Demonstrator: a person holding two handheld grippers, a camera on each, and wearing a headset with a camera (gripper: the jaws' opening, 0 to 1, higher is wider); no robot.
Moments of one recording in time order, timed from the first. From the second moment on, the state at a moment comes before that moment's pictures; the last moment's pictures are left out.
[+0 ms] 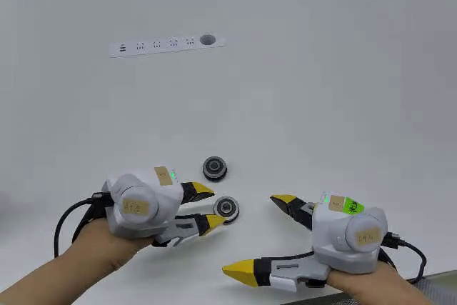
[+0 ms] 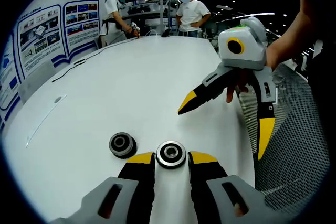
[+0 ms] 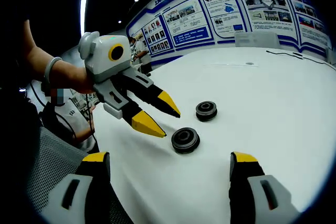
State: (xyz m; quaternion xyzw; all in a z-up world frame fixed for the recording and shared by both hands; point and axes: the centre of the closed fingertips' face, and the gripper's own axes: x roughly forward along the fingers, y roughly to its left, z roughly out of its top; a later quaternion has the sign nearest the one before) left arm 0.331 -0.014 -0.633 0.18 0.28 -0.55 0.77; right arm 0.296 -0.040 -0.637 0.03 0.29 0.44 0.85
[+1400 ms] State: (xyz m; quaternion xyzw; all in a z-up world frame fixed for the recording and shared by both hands) left arm 0.334 -0.028 -0.654 0.25 0.29 -0.58 0.72; right arm 0.298 -0.038 -0.641 0.06 0.29 0.44 0.85
